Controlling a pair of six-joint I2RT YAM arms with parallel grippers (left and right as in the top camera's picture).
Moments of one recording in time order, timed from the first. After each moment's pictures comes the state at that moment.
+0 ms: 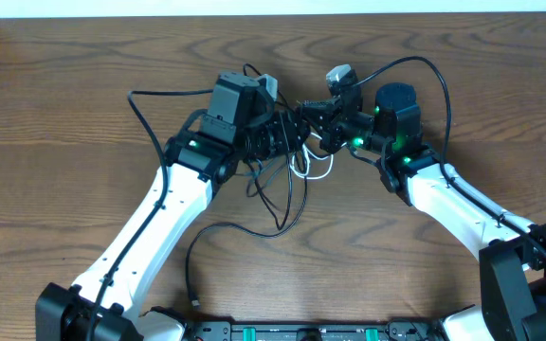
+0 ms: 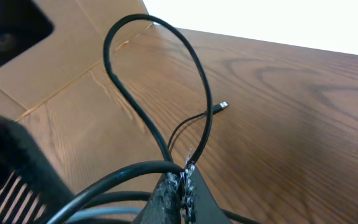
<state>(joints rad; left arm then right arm) -0.43 1.48 1.18 -0.50 0.44 -0.70 0.38 1.65 0.92 0.40 -0.63 0.22</state>
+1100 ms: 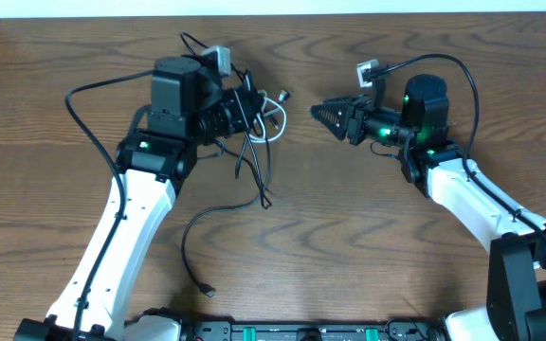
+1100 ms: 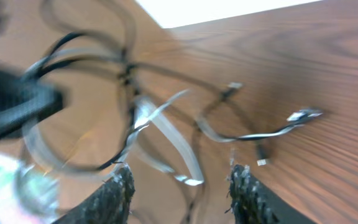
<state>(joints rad) -0.23 1.39 1.18 -0.40 0.47 -0.56 0.25 1.65 0.92 0.39 -0.87 0.49</state>
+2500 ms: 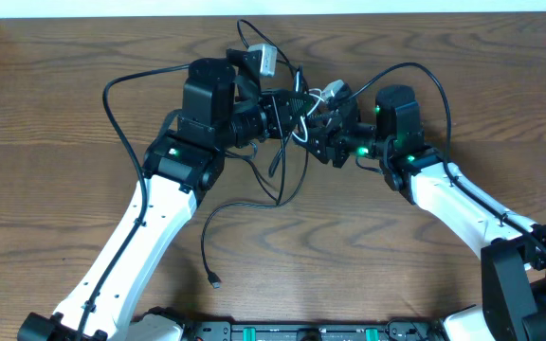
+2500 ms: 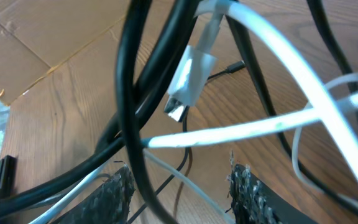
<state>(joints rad) -0.38 1.39 1.18 -0.24 0.58 -0.61 0.36 1.65 0.92 0.22 -0.77 0.09</state>
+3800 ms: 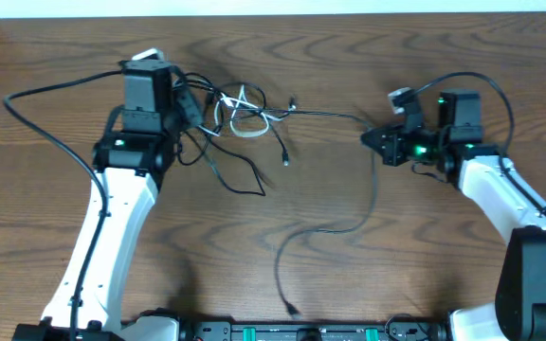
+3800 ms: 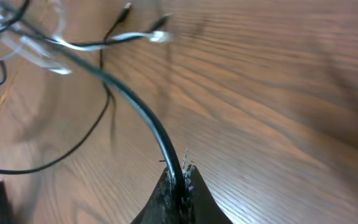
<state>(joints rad) -0.09 1.39 1.18 -0.54 -0.11 -0.43 0.02 1.65 0.92 -0.19 -0.79 0.03</state>
